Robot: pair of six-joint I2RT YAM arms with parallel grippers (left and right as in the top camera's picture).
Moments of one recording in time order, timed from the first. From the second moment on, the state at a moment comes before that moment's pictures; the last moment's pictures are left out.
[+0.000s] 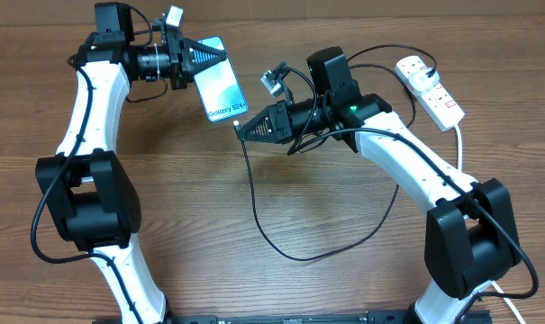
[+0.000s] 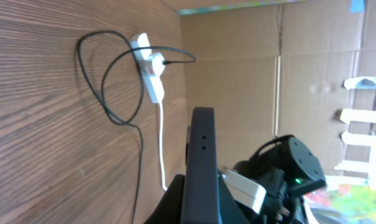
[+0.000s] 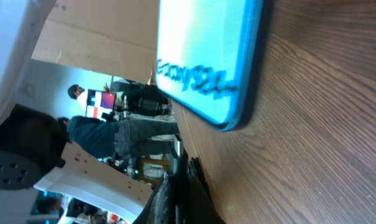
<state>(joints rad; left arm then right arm) 0.08 2.13 1.86 -0.75 1.33 -0.44 0.45 1.87 1.41 -0.31 -1.16 0.50</state>
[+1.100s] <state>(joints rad) 0.08 2.13 1.86 -0.74 1.38 -0.44 0.47 1.87 1.41 -0.24 -1.12 0.61</state>
